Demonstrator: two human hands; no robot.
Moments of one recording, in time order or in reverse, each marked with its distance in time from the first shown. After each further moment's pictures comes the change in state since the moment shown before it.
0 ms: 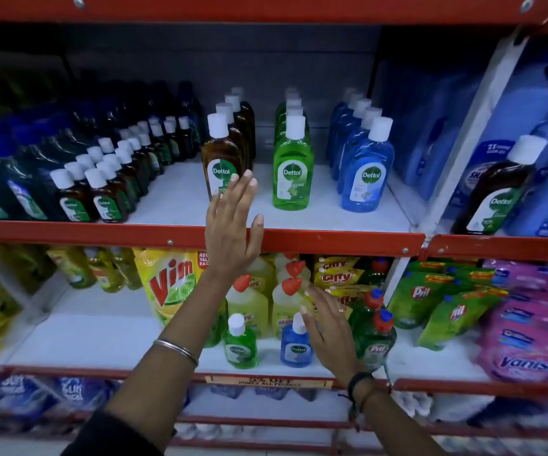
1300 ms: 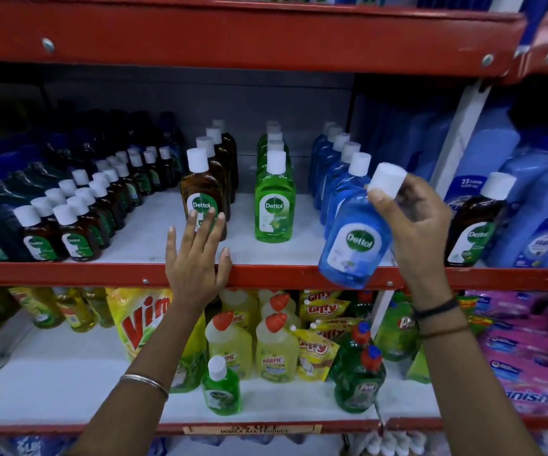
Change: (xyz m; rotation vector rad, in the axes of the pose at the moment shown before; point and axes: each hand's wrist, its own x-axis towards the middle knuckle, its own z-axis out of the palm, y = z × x) left_hand -0.005 -0.046 0.012 0.438 -0.060 -0.039; right_hand 0.143 -0.088 -0.183 0.529 0.499 -0.203
